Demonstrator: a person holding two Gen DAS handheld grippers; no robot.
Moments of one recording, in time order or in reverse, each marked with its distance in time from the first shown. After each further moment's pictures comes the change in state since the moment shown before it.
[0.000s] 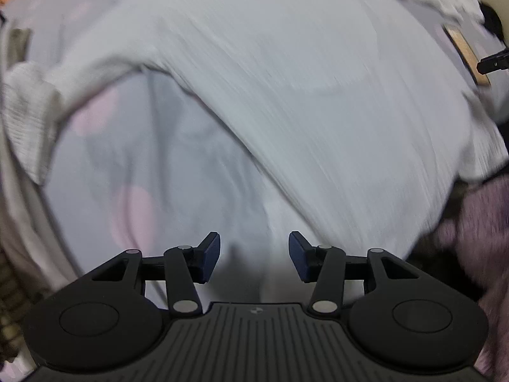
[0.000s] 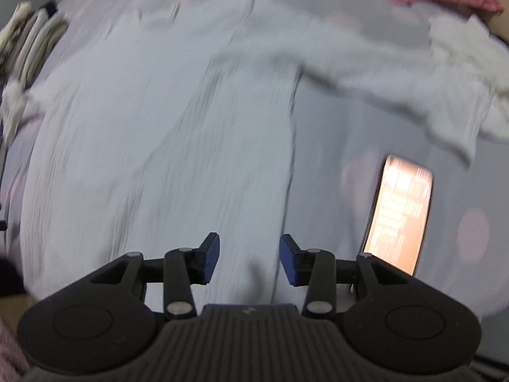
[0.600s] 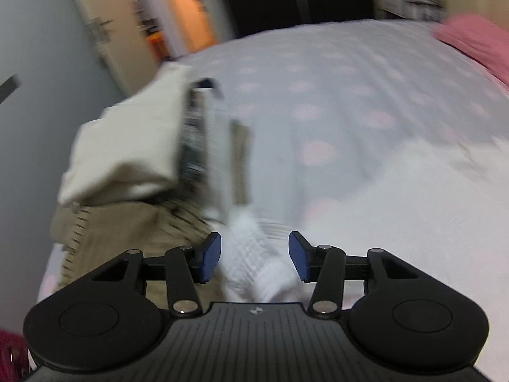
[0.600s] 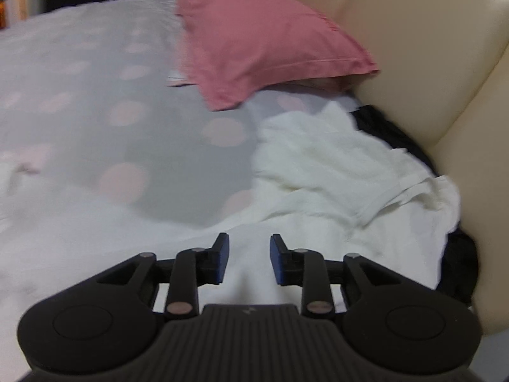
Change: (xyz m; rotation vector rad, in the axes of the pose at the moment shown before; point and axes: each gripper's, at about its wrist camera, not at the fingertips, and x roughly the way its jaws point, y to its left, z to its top) left arm -0.100 0.155 0.085 -0.396 -0.445 0.503; right arm -0.002 -0.159 0.183 0.166 -0.348 -0.458
